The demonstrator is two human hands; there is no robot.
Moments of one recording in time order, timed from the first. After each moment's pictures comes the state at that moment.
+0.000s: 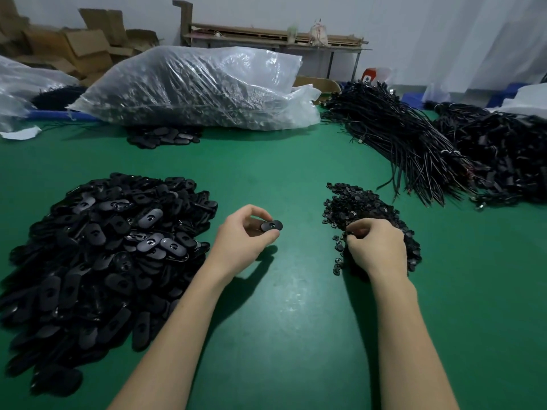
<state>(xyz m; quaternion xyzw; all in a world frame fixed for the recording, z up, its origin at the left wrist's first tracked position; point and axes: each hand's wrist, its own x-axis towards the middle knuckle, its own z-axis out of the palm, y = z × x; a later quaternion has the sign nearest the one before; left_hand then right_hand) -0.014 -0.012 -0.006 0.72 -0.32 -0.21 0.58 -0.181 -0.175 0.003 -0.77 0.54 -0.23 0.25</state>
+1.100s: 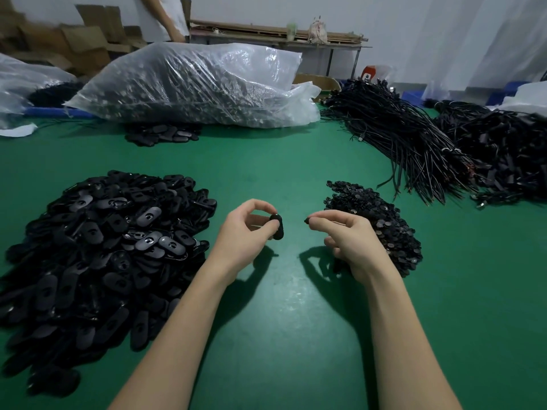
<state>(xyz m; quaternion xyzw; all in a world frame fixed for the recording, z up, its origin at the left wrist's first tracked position) -0.021 -0.016 0.003 0.71 -0.31 -0.22 0.60 -0.162 -0.153 0.014 -0.65 0.36 -0.24 0.62</state>
